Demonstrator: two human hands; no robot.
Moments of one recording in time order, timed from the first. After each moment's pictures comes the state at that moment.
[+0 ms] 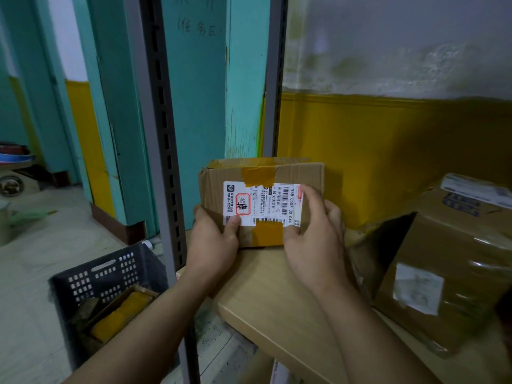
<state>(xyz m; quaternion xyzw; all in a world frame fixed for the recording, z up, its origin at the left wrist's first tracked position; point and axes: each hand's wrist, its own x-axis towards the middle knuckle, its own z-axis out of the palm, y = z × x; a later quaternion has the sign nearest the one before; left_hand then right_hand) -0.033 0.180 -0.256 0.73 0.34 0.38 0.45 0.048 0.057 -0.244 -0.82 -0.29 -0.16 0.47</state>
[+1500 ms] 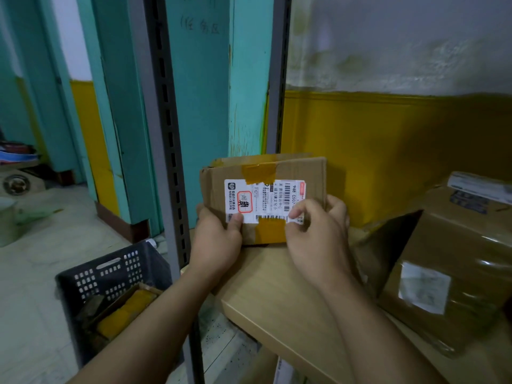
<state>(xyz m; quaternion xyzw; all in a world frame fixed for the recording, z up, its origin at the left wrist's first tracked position) -0.031 0.183 -0.258 0.73 0.35 0.37 0.46 0.044 0.056 -0.241 -0.83 -0.30 -0.15 0.44</state>
